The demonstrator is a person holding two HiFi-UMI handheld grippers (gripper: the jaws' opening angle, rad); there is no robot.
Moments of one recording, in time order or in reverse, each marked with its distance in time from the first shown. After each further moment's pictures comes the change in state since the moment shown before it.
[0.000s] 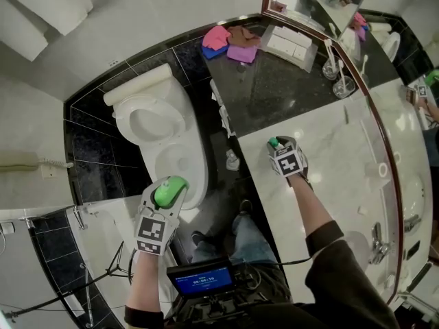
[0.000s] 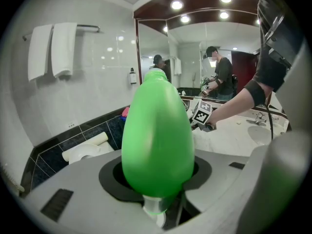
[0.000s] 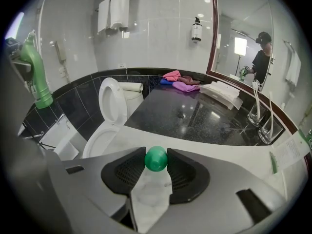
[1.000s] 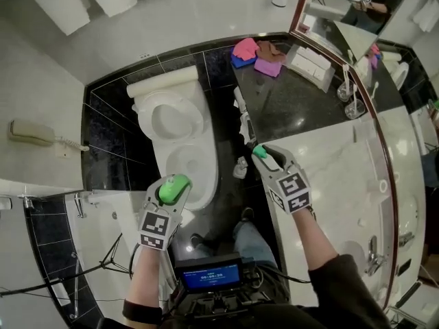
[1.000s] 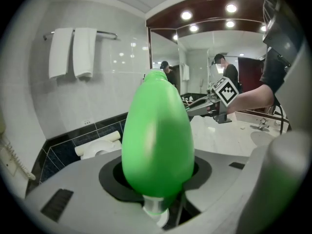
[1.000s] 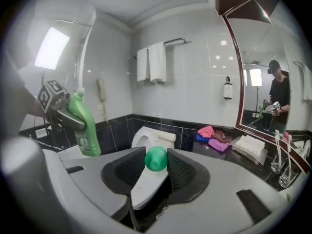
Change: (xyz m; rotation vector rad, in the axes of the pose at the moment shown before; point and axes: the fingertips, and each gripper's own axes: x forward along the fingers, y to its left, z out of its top) left arm -0.059 0.045 -0.023 -0.073 -0.053 0.070; right arm -0.148 0.166 0.160 -0.119 -0.472 0.237
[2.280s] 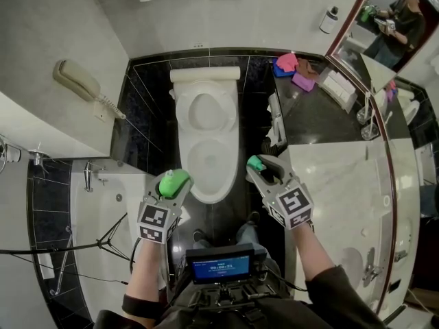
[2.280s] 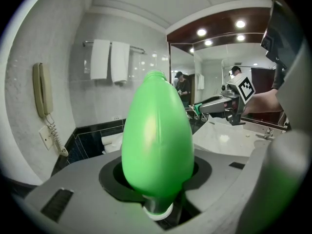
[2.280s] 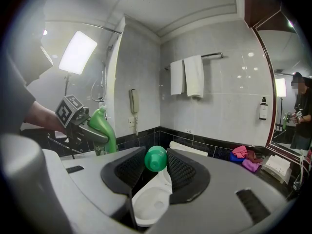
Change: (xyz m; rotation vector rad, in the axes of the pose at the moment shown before) left arm -0.141 0.069 -0.069 -0.138 -0.079 0.168; right arm -0.002 0.200 0.082 -0.121 -0.099 0.202
